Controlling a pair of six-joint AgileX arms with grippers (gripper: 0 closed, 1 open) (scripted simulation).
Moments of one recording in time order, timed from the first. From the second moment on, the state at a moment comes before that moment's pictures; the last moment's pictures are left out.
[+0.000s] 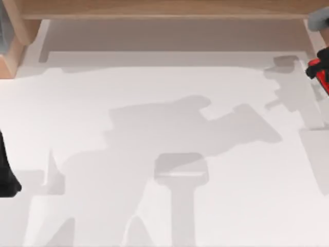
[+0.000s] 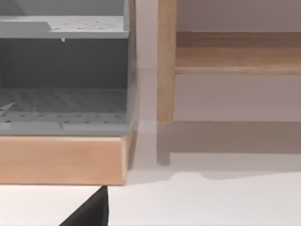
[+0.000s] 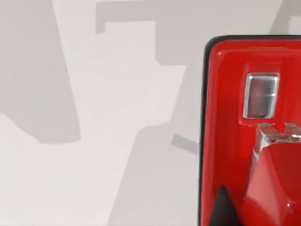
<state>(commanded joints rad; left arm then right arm) 0.00 0.00 0.00 0.00 0.00 0.00 0.08 1.87 1.58 -1.00 0.02 -0.31</state>
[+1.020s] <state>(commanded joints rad) 0.00 0.00 0.00 0.00 0.00 0.00 -0.37 2.56 2.51 -1.43 0.04 -0.38</state>
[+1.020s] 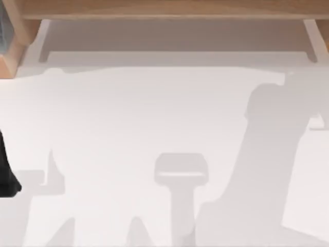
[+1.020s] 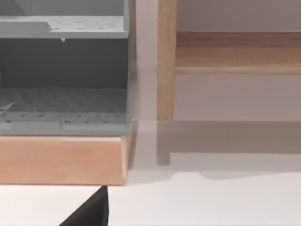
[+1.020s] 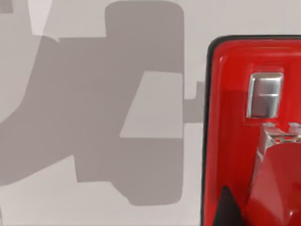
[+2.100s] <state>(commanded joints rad) 0.00 0.00 0.00 0.00 0.00 0.00 -0.41 2.49 2.65 -1.53 -0.04 -0.25</state>
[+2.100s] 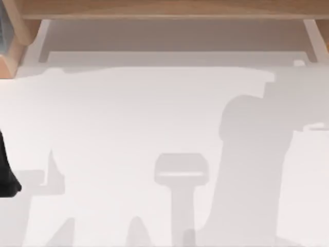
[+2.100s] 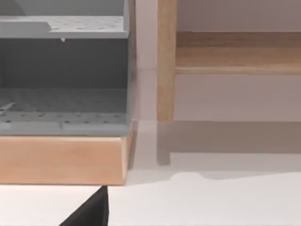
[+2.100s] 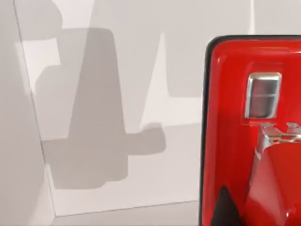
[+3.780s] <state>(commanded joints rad) 0.00 0.00 0.00 0.00 0.00 0.00 -0.37 2.64 2.53 -1.47 0.02 -0.35</state>
